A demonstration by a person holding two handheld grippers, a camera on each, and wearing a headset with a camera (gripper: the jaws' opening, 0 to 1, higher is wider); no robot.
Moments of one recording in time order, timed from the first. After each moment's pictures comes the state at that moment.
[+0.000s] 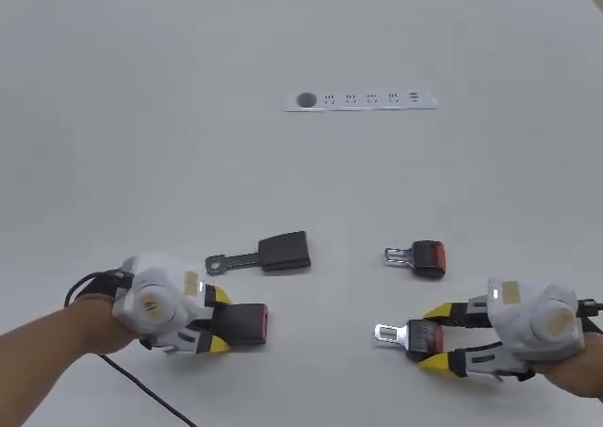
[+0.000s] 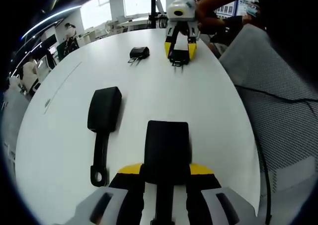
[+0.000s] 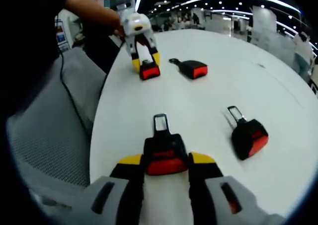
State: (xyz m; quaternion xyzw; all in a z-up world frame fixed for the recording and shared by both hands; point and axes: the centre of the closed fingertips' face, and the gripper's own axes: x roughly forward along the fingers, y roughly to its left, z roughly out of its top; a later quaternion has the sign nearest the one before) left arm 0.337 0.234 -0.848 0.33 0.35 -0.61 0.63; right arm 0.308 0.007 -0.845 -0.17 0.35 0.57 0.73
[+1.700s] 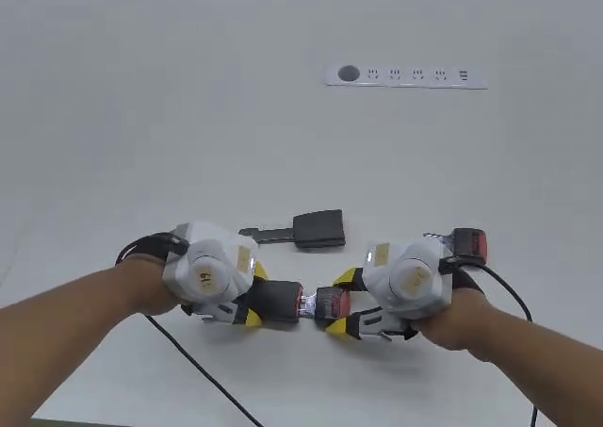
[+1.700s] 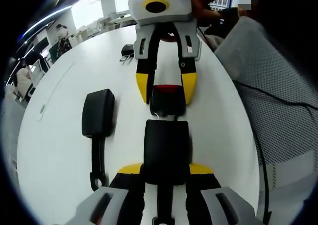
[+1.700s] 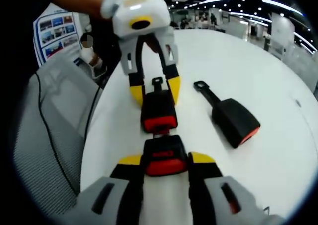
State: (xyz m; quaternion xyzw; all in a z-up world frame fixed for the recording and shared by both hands) left arm 0.335 0.228 -0.852 0.36 0.36 -0.62 0.60; right arm 0.328 0.155 -0.849 -0.22 0.34 0.61 0.68
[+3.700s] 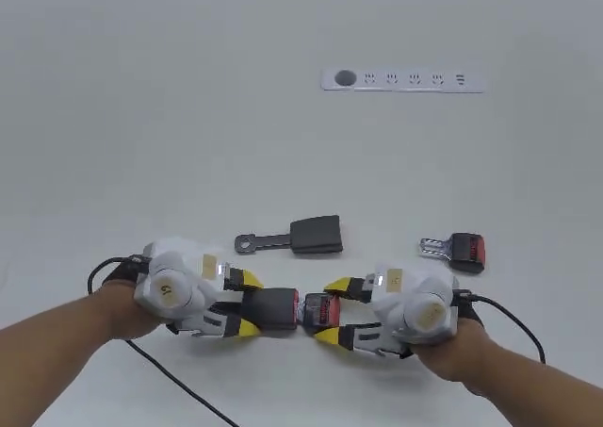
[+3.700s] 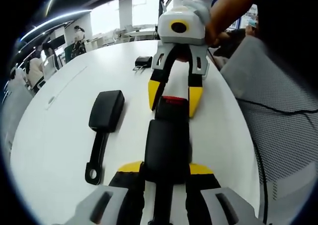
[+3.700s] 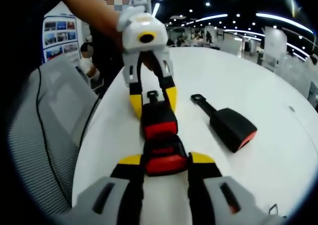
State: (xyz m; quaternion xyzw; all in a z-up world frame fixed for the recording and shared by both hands) left arm 0.336 0.230 -0.850 0.27 0.32 -0.61 0.67; right arm 0.331 0.163 -0.847 -0.18 0.27 0.61 0.73
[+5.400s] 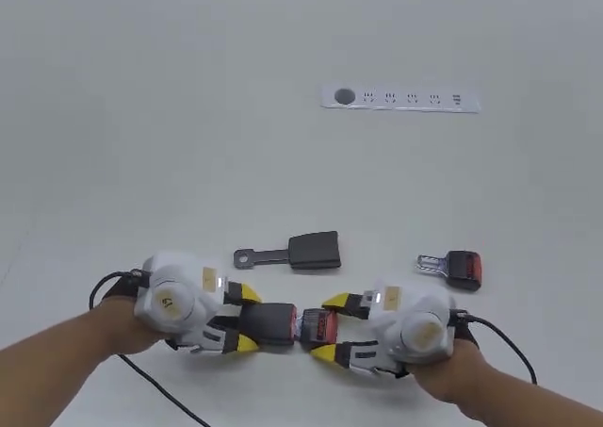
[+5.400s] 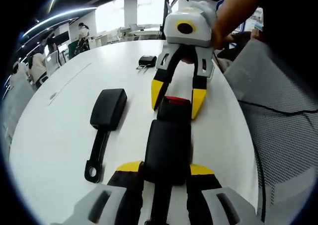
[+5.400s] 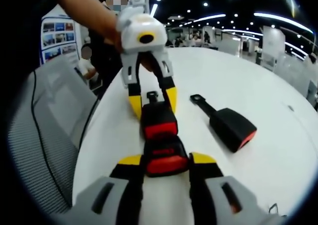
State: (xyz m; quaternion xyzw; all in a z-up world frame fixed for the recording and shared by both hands) left arm 0.335 0.228 -0.849 0.27 0.34 -0.60 0.67; right arm 0.330 0.166 -0.846 -0.19 0.27 0.60 0.73
